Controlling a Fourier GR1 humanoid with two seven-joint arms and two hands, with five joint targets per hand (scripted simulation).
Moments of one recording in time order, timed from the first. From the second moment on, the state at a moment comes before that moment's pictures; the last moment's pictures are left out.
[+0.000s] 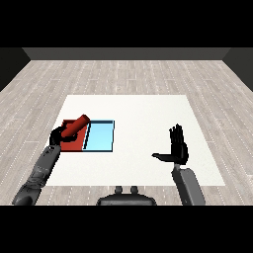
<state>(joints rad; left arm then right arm) -0.51 0.55 -0.16 -0.59 0.11 0.44 -0.10 0.02 -0.19 0.13 -1.72 -0.36 -0.18 -0.29</state>
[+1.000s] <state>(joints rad) -0.69 0.50 -0.03 -0.19 0.15 0.27 -0.27 -0.08 -0.17 0.10 -1.54 -0.35 -0.13 -0.39</state>
